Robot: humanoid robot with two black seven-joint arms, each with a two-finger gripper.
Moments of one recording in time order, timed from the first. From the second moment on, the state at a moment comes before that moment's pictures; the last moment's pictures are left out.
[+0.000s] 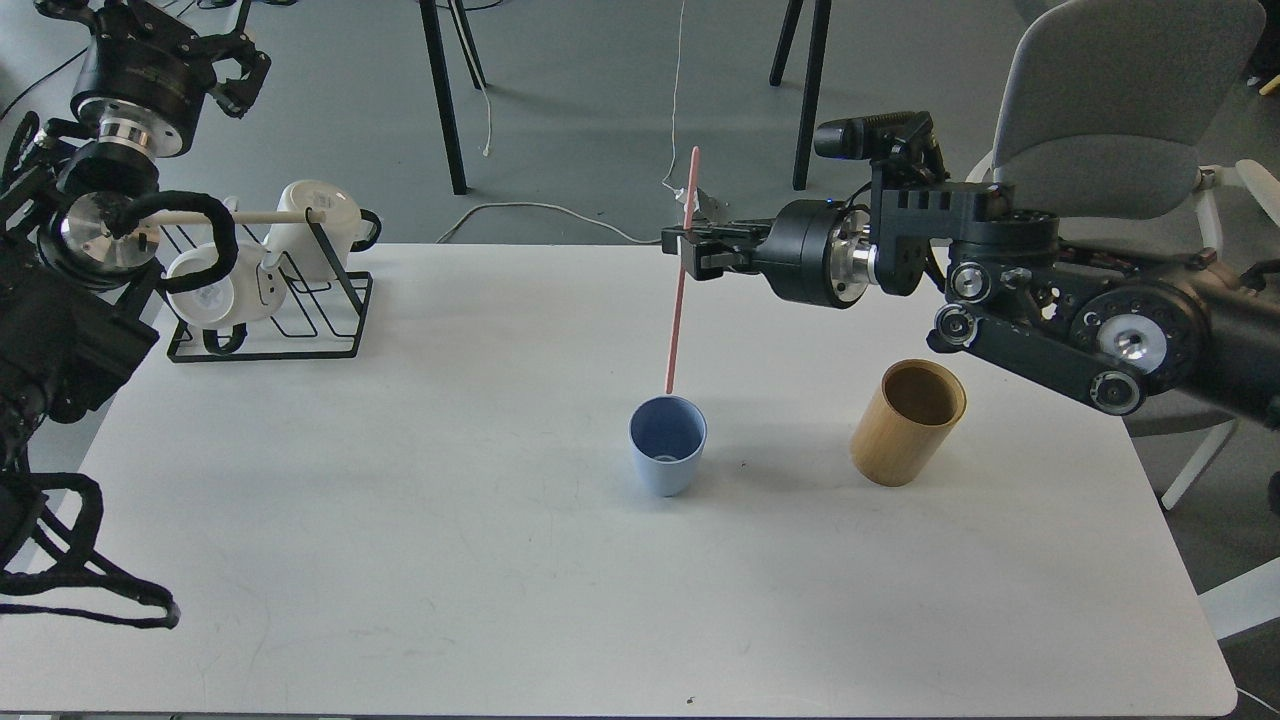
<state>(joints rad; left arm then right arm) -1.05 0.34 -0.66 -0.29 -0.27 -0.49 -0.30 1.20 -0.37 0.14 1.17 -1.34 0.22 0.08</state>
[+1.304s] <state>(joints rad) -1.05 0.37 -0.67 -0.30 -0.27 -0.49 -0.30 1.08 -0.40 0.45 1.09 -1.27 0.22 0.06</state>
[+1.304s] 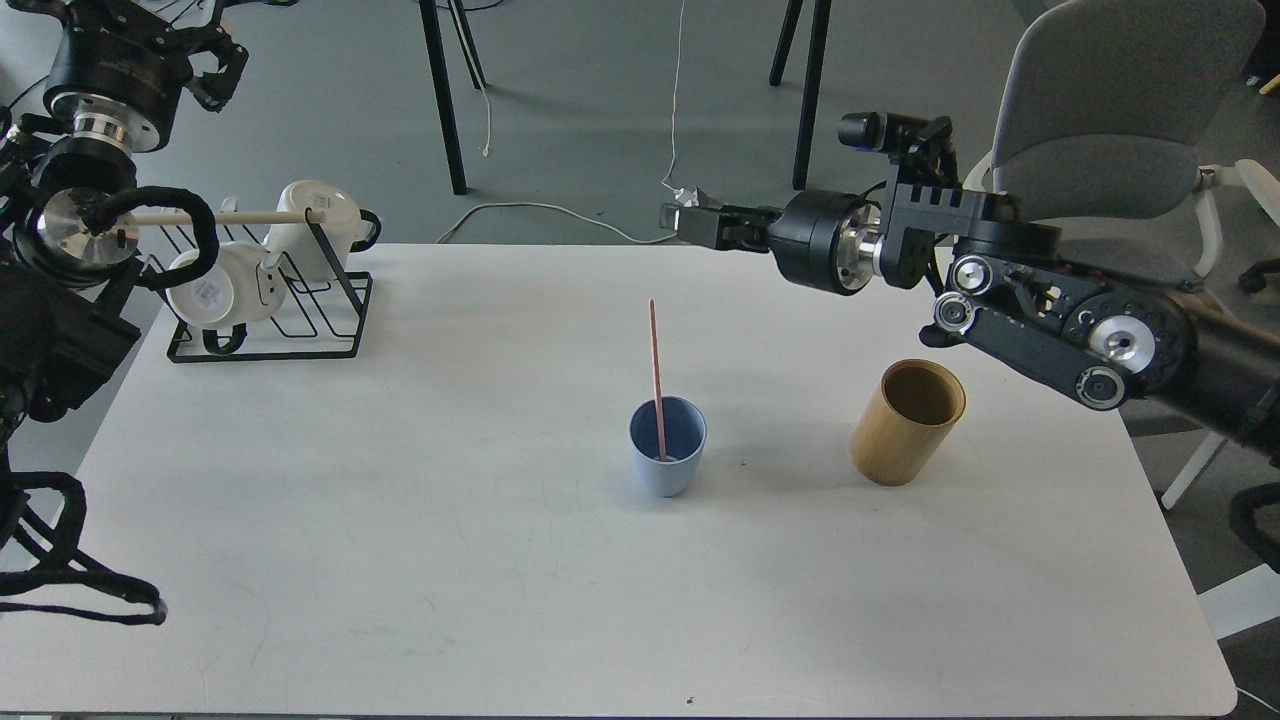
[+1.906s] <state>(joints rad) -1.05 0.32 -0.67 -0.30 -0.27 -0.49 -0.30 0.98 -0.48 0.77 0.73 -0.25 0.22 0.16</state>
